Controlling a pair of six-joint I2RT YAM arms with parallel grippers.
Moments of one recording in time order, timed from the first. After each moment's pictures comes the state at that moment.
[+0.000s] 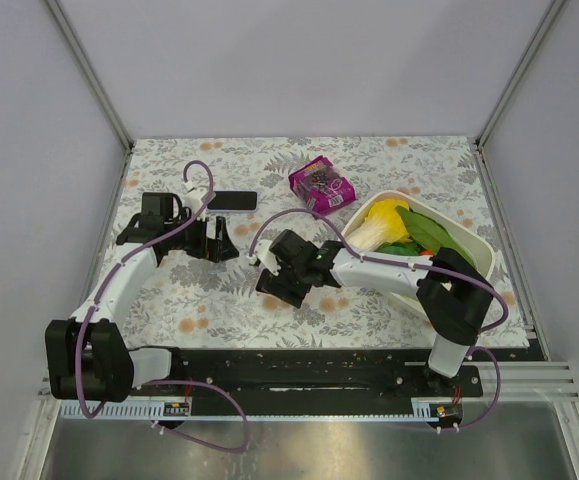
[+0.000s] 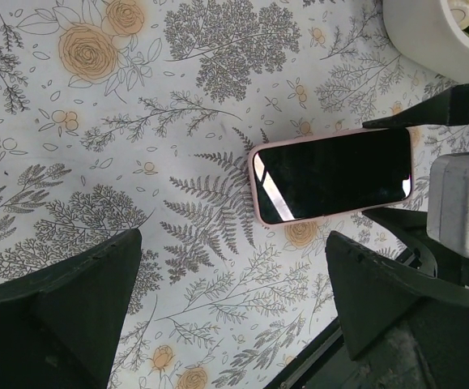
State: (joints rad) left arm -0.05 1.23 0.87 -0.53 0.64 0.08; right arm 1.00 1.76 1.19 -0.44 0.02 -0.22
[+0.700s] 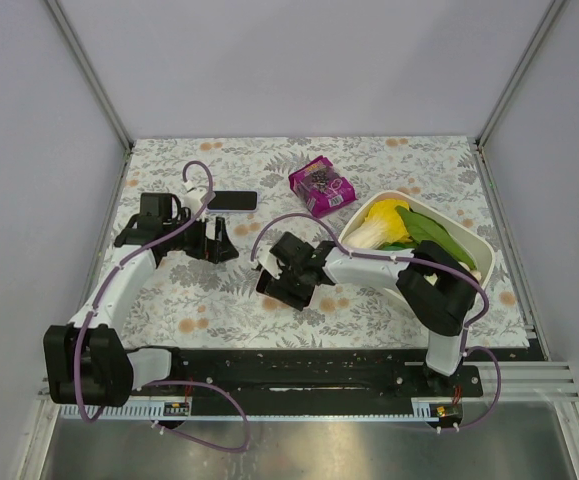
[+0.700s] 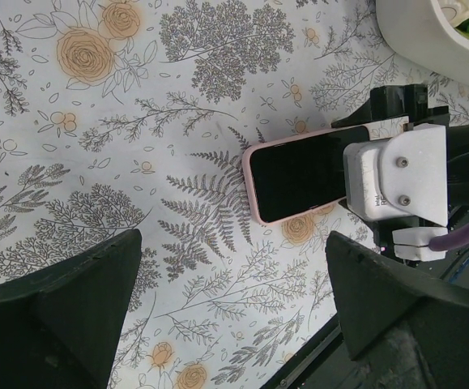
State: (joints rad) left arm -0.05 1.21 0.87 -0.54 0.65 0.09; right arm 0.97 1.86 1.18 -0.42 -0.04 -0.24
